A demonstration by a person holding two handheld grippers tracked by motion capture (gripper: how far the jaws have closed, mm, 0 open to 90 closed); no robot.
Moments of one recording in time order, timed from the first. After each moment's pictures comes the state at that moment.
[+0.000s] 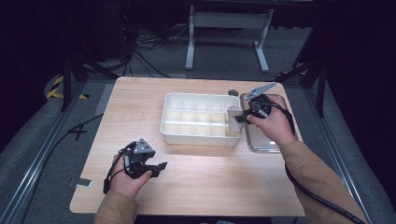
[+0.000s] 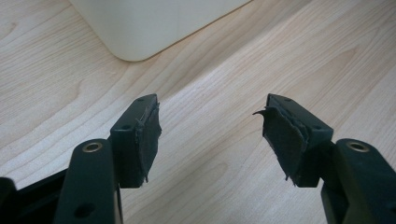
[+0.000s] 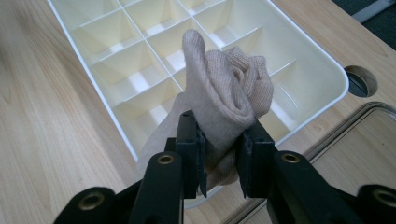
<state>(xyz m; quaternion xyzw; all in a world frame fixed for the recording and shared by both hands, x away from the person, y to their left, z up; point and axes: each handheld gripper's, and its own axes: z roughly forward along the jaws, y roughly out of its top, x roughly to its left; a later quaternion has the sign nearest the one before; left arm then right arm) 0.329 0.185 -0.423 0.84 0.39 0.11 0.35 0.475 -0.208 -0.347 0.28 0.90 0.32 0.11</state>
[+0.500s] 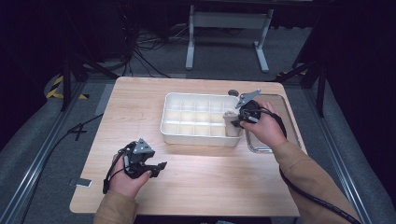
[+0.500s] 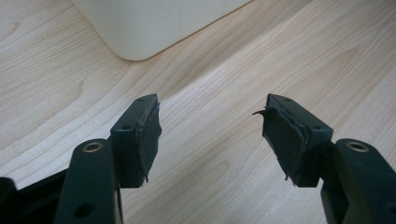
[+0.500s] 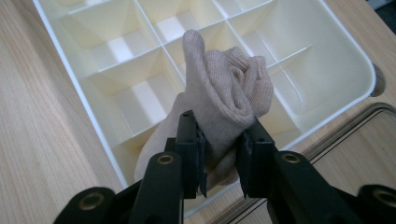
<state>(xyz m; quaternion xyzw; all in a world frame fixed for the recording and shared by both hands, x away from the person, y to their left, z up) 0.329 0.187 -0.422 0.85 0.39 0.11 0.35 0.480 -0.191 -0.373 0.24 0.93 0.26 0.14</state>
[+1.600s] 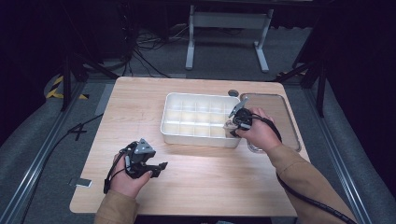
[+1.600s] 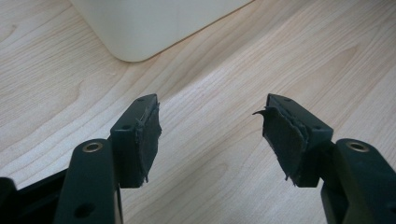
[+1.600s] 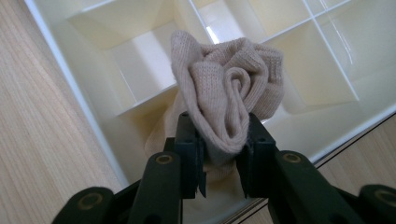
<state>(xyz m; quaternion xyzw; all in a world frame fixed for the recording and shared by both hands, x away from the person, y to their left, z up) 0.329 0.184 -0.422 0.85 0.39 0.11 0.34 0.479 -0.176 -0.403 0.25 0.95 0.17 0.10</state>
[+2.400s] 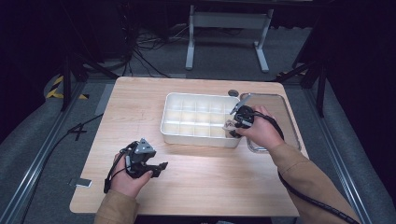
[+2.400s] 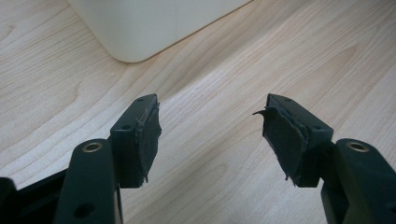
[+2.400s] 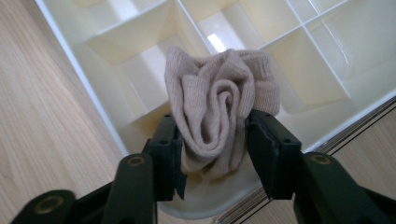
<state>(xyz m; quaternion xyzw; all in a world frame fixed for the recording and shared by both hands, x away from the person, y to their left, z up) 0.329 0.183 -0.422 0.85 0.39 0.11 0.34 0.478 -0.179 -0.390 0.27 0.94 0.20 0.09</state>
